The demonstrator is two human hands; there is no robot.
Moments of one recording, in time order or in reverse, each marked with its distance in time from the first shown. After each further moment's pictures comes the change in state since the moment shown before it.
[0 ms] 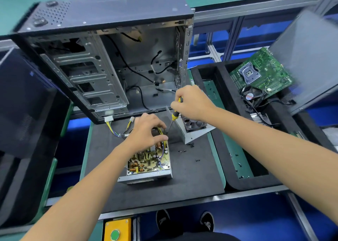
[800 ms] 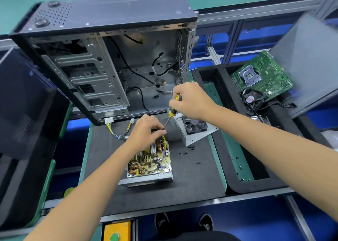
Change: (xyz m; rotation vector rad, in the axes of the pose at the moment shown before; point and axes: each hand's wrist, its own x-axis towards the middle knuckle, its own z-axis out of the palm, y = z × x) left_hand 0.005 -0.005 0.002 -0.181 0.039 -0.072; right_hand 0.005 -0.015 -0.009 0.028 0.036 -0.062
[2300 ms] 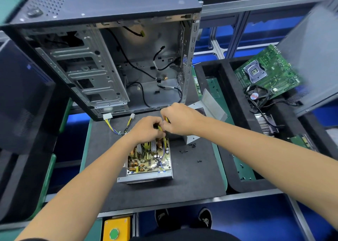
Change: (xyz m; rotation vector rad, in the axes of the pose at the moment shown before) left_hand 0.017 -0.004 0.000 -0.077 -0.319 -0.321; right_hand -0.002 0.010 0.050 -0.365 -0.346 -0.202
